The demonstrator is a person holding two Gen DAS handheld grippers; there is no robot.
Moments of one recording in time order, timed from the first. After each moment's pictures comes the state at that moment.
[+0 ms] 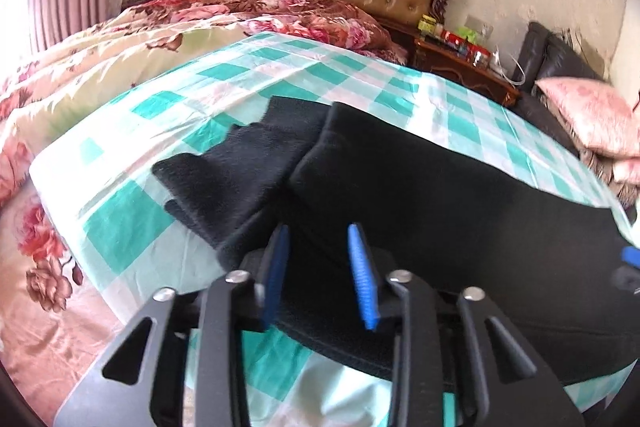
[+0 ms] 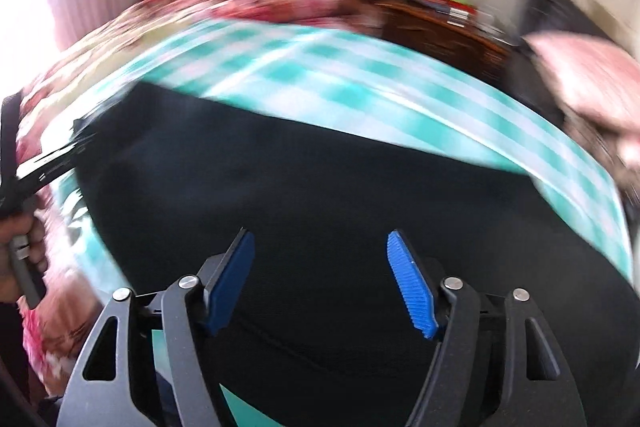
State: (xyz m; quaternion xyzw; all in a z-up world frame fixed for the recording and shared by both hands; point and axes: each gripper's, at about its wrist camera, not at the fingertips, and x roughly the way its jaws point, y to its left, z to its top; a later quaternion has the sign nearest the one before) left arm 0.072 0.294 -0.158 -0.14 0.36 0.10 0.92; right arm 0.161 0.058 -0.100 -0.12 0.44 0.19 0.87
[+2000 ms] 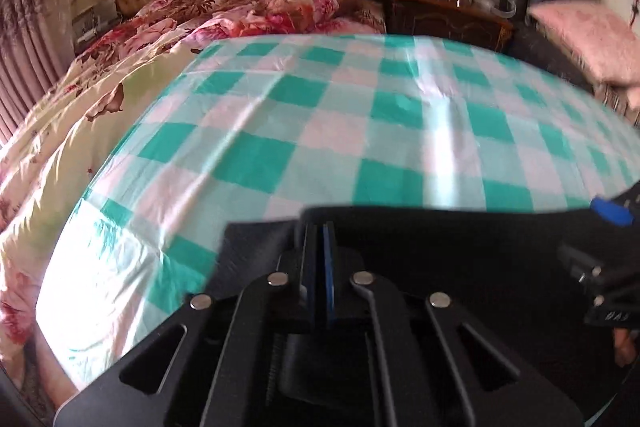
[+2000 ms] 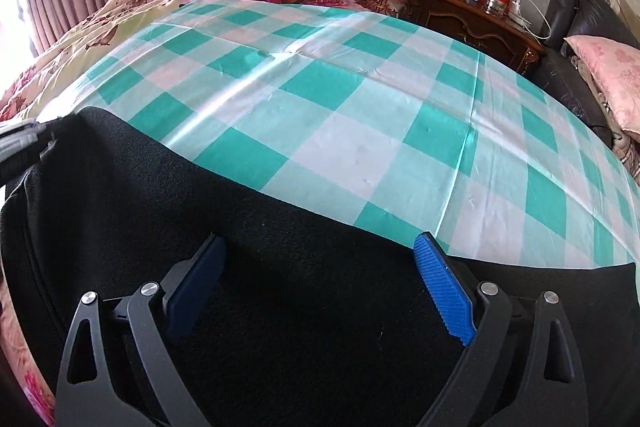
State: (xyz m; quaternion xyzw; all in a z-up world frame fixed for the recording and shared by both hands) left arm 0.195 0.310 -0.143 -0.02 0.43 0.06 0.90; right arm 0.279 0.116 -0.158 -0.10 0.47 0.14 0.87
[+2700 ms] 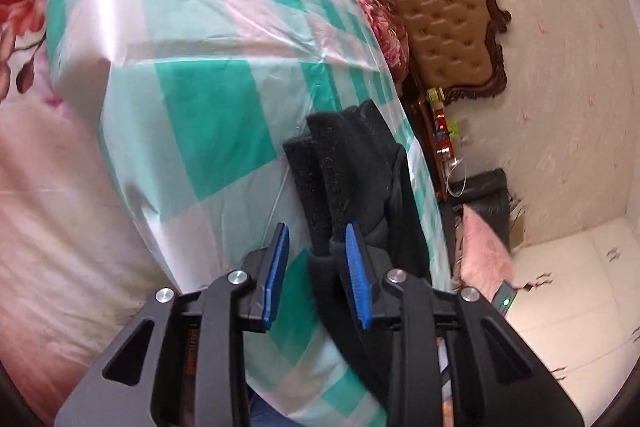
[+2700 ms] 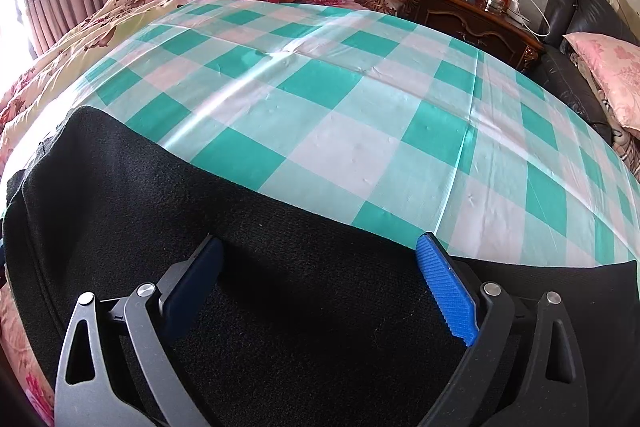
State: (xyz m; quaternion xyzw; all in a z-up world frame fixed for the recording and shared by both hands) left arm 0.024 0.414 -0.209 -0.54 0.33 0.02 0.78; right arm 0.280 0.118 -0.159 -0.10 0.47 0.14 0.87
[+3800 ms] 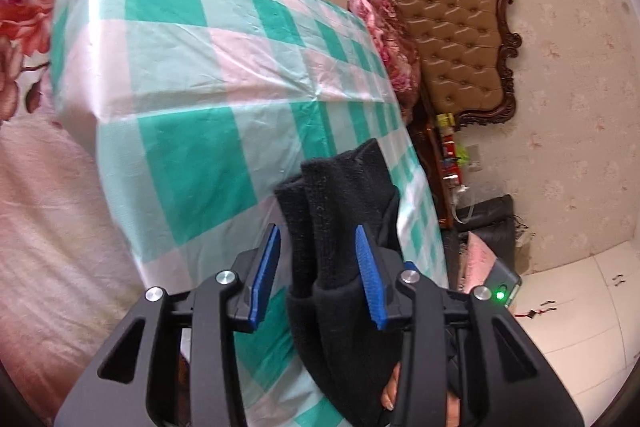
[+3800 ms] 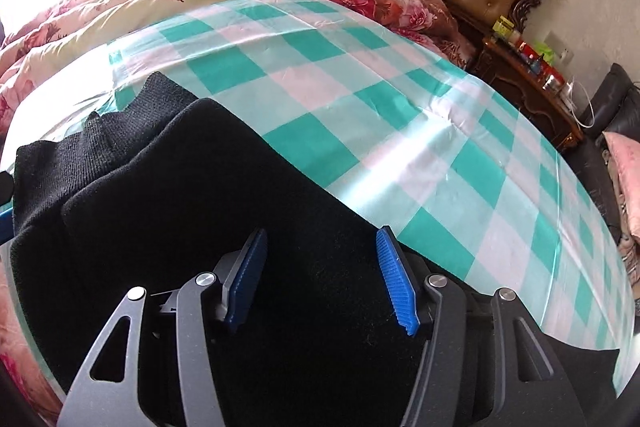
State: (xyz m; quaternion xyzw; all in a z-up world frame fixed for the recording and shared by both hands) left arm 0.040 0.420 -0.187 -0.55 0.31 0.07 0.77; right arm 0.269 0.259 -0.160 -0.20 0.43 0.20 0.86
